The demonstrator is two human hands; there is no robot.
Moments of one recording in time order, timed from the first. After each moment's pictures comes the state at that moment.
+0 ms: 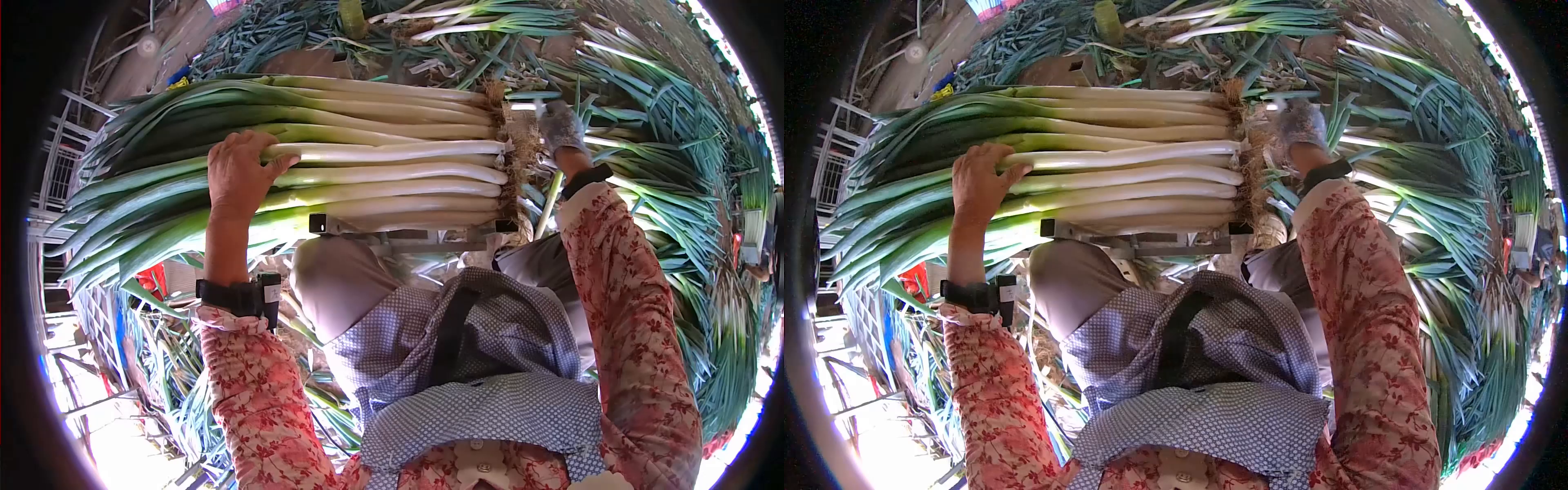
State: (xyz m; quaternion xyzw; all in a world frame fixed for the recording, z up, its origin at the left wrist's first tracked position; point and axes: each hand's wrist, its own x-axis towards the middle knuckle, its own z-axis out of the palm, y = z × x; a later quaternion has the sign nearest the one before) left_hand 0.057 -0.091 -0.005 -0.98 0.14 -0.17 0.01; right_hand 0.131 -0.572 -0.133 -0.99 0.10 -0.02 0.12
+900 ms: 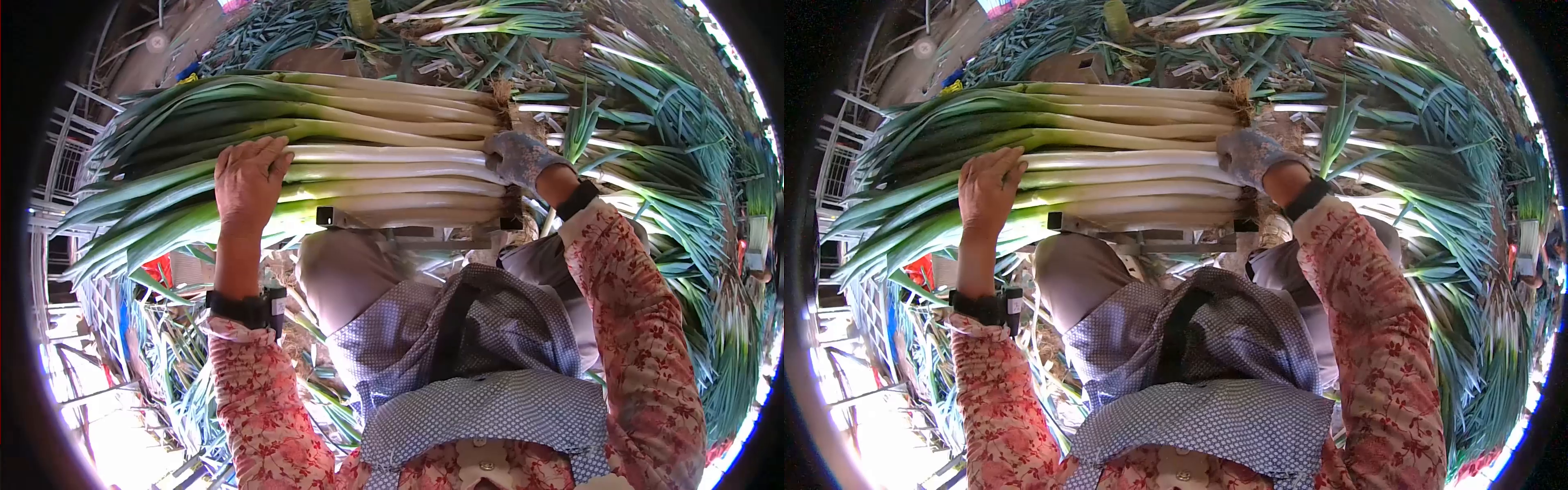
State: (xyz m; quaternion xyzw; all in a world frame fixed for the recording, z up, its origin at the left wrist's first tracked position) left_hand 0.034 -0.088 -0.011 -0.97 0.13 -0.20 0.02; right_hand 0.066 -0.485 -0.076 -0.96 -0.22 0.09 0.14
